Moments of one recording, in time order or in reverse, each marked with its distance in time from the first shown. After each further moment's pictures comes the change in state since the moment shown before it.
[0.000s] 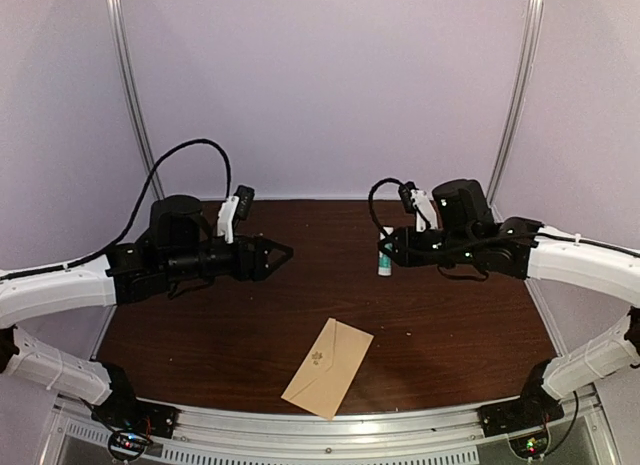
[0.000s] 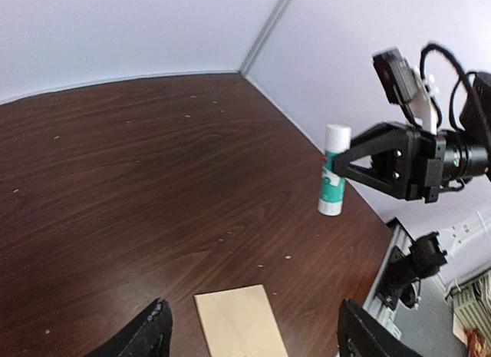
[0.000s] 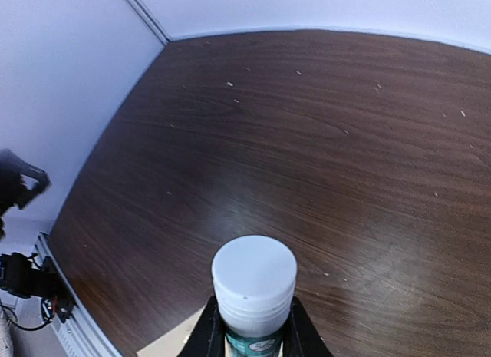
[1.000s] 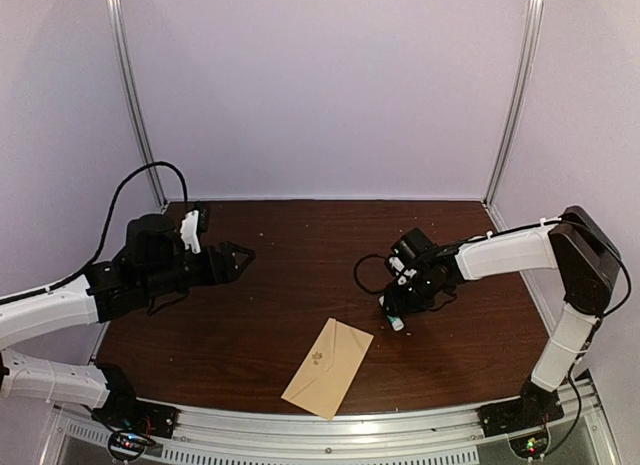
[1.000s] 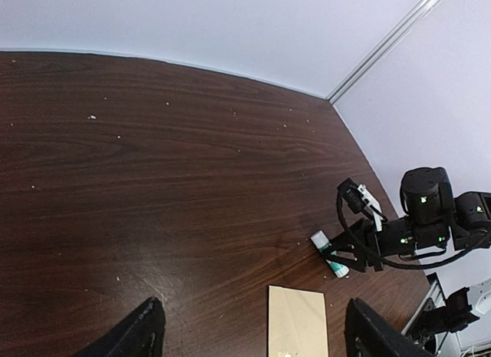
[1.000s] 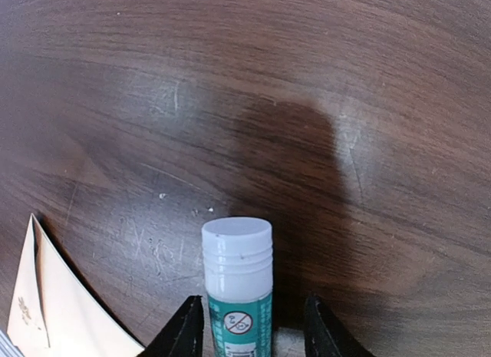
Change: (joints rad) left arm 0.144 -0.199 -0.202 -0.066 -0.180 -0.159; right arm -0.151 0.472 -0.052 -0.108 -0.059 -0.042
